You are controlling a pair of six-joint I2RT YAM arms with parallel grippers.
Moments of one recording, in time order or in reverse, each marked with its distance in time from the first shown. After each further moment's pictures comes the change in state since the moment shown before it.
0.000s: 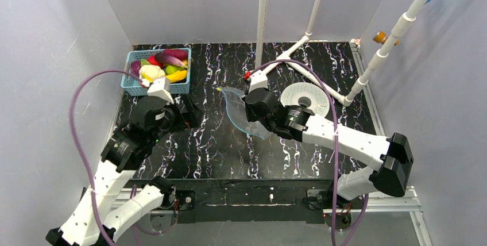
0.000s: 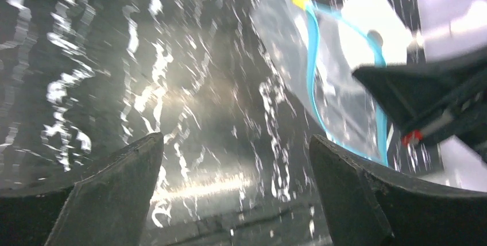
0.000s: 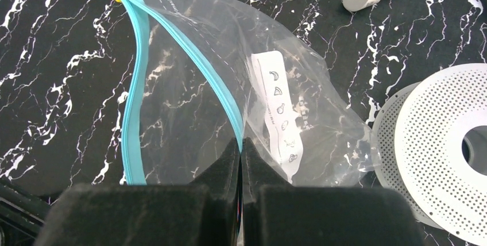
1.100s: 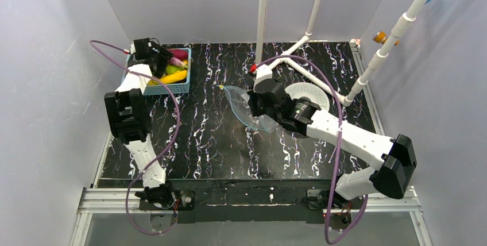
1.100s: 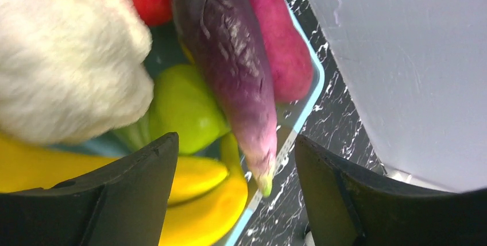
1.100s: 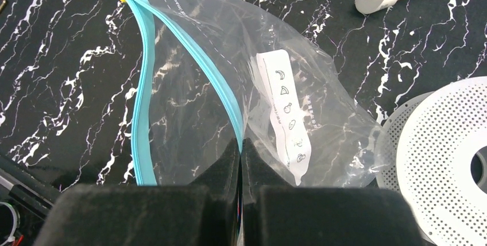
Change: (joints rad) left arm 0.674 1.198 0.505 0.570 0.160 -0.301; right arm -0.104 -0.010 -0.005 0.015 -0.174 -0.039
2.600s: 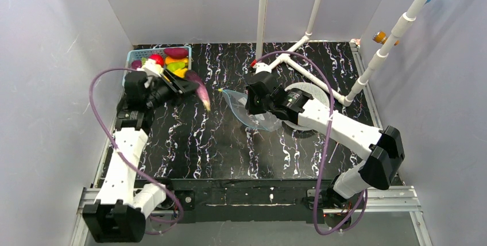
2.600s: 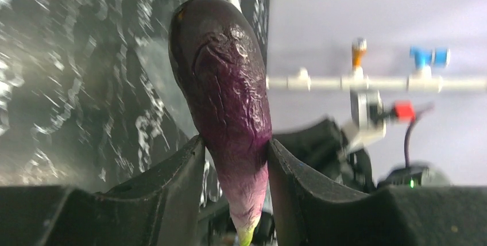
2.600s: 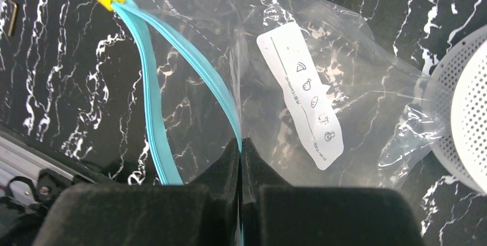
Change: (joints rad) left arm -0.122 -0.952 -0.603 -0.053 0.515 -0.102; right arm -0.053 0.118 0.138 -0.193 -0.121 0.217
